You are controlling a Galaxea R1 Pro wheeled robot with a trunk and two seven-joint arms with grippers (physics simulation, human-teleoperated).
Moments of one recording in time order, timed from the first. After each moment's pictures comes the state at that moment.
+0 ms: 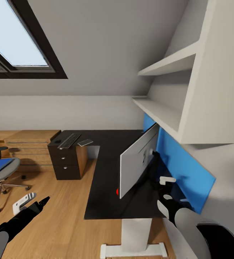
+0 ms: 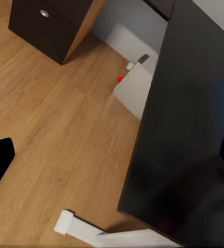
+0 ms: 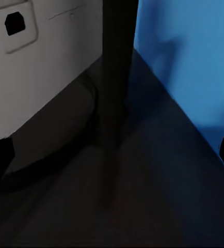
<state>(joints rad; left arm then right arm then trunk) -0.08 0.15 0.35 -1.53 0.67 0.62 0.04 -0.87 0.02 0.00 -0.08 -0.01 -0.35 -0.23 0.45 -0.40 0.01</state>
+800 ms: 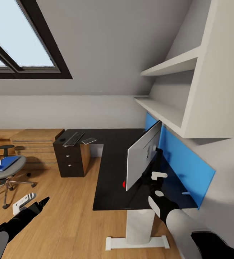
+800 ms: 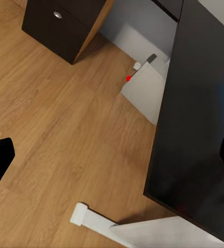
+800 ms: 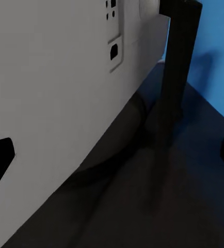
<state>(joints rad) -0.08 0.15 0.35 -1.52 0.67 0.61 0.04 -0.82 0.10 -0.01 -0.26 -0.01 -0.30 -0.23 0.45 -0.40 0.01</state>
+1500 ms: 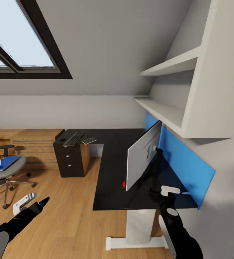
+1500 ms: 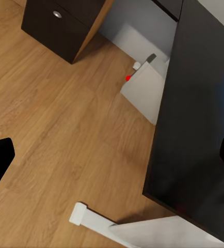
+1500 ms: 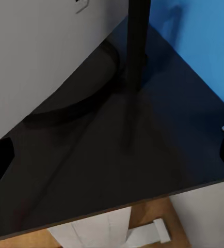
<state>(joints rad) -0.08 0.14 0.35 -1.52 0.67 0.61 0.04 -0.31 0.11 0.00 -1.20 -0.01 0.28 -0.27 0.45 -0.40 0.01</state>
